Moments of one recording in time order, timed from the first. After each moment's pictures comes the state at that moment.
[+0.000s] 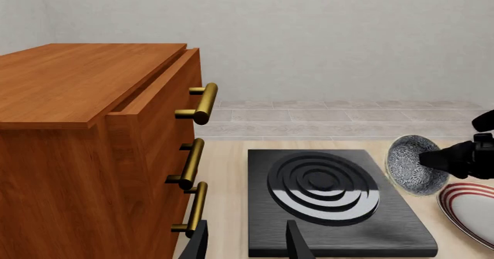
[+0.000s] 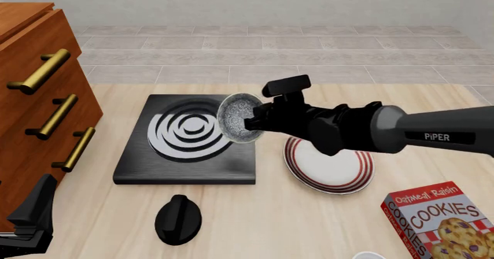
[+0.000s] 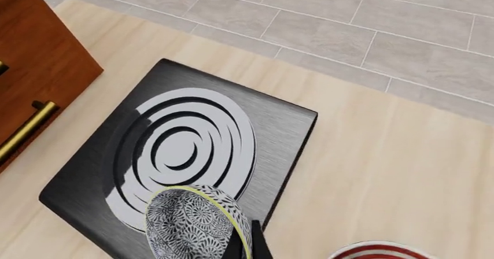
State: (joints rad) left arm 0.00 0.01 0.00 0.00 0.00; right arm 0.57 1.81 -1.04 -0.19 0.15
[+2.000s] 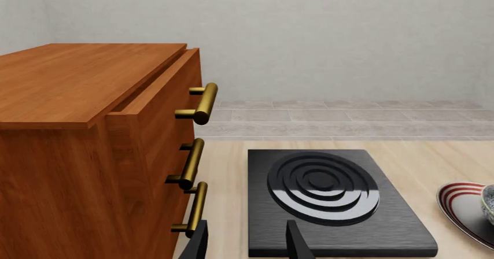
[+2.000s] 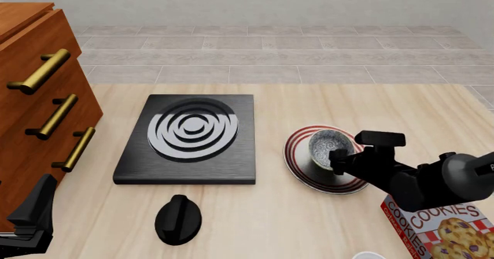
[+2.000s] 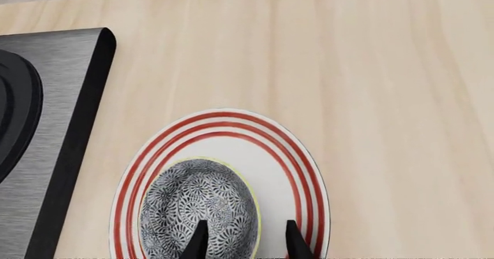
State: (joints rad) left arm 0.00 0.01 0.00 0.00 0.00; right arm 0.17 1.77 -0.52 -0.53 0.19
